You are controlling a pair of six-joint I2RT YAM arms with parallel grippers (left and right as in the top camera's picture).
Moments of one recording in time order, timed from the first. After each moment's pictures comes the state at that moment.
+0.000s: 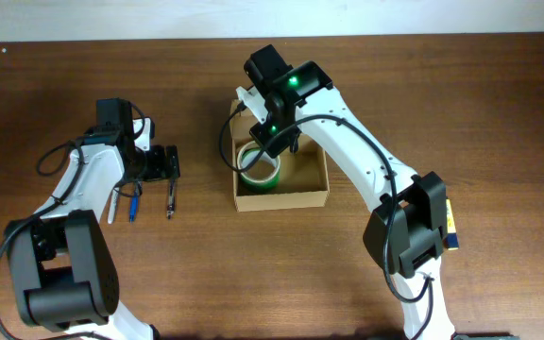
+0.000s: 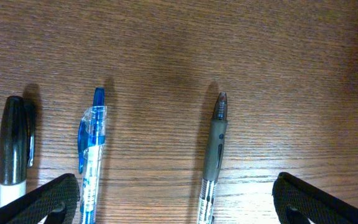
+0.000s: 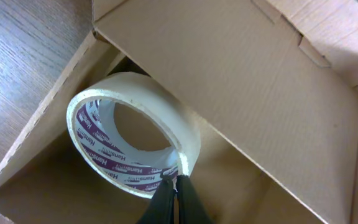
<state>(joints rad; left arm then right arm) 0.11 1.82 1.19 -0.66 0.10 -0.02 0.56 2.23 2.13 -1.25 -0.07 -0.16</state>
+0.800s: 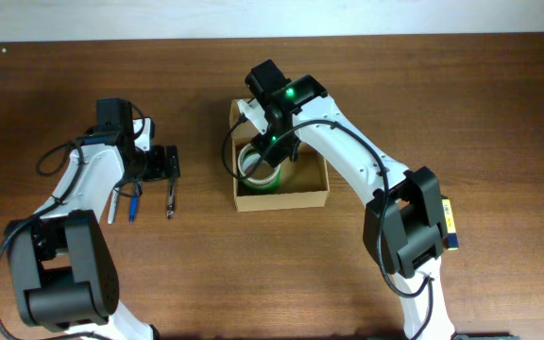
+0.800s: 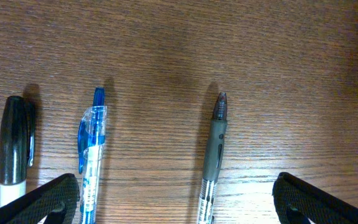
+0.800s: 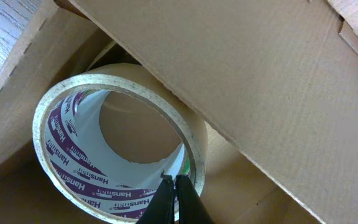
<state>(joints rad) 0.11 1.82 1.19 -0.66 0.10 -0.02 0.56 2.23 2.00 -1.15 -0.08 -0.19</state>
